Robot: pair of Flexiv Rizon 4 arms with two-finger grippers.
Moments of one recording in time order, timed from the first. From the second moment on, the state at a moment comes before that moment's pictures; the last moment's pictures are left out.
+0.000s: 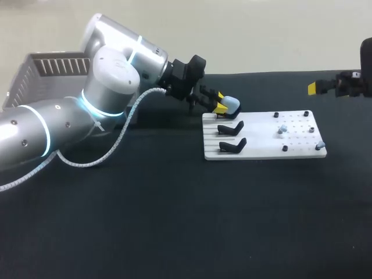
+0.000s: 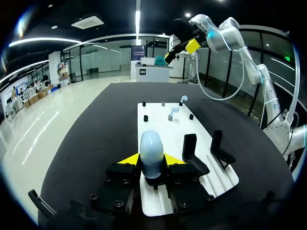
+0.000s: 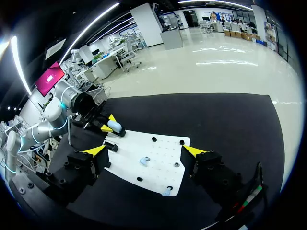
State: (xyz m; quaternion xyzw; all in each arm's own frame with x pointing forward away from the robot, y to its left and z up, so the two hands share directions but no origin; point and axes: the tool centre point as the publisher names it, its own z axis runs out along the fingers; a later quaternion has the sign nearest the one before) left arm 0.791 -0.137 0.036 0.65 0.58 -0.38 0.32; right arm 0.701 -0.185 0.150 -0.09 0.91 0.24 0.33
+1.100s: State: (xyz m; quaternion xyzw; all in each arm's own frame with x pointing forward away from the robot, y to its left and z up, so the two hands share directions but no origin) left arm 0.765 -0.110 0.142 0.62 0.49 -0.43 0.44; right arm 0.701 -0.185 0.150 -0.09 0.91 0.24 0.33
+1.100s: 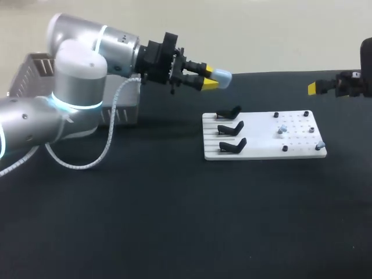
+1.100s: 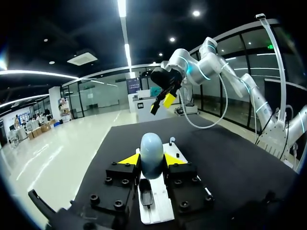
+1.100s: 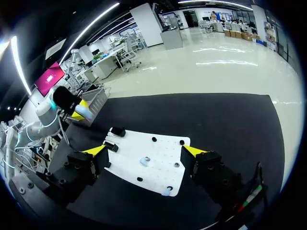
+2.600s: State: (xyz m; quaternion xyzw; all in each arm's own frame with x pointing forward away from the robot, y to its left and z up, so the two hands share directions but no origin) left arm 0.717 -0.117 0.139 0.53 0.48 -0.53 0.45; right arm 0.701 -0.185 0.150 -0.09 0.91 0.24 0.33
